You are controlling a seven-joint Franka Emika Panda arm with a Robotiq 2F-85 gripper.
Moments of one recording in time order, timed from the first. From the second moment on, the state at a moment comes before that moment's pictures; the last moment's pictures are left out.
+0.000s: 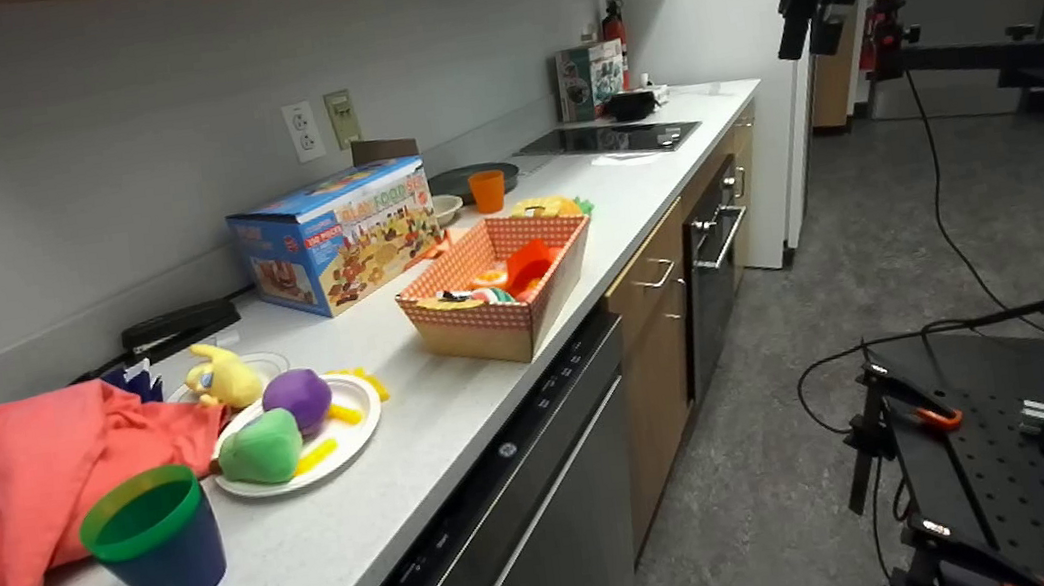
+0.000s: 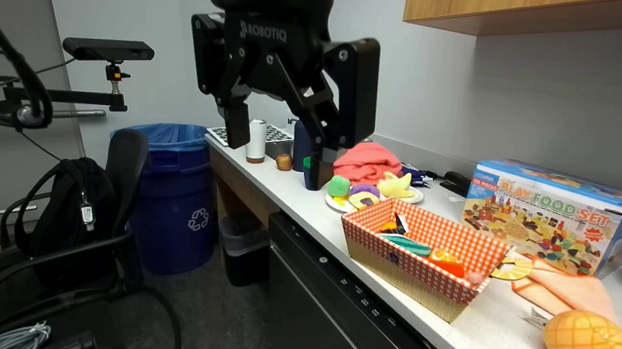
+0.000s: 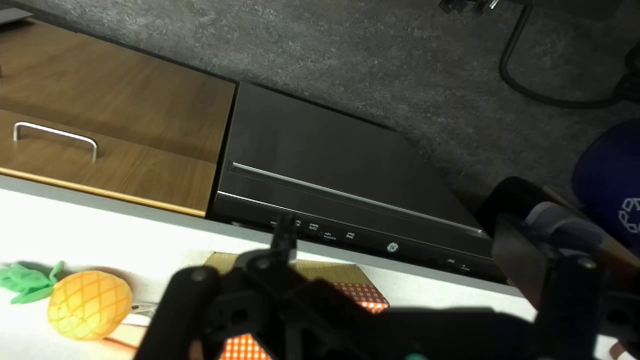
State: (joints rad) arm -0.09 -0.81 -0.39 -2.50 -0.07 1.84 -0.56
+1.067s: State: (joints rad) arm -0.09 -0.81 -0.39 -2.50 -0.07 1.84 -0.56
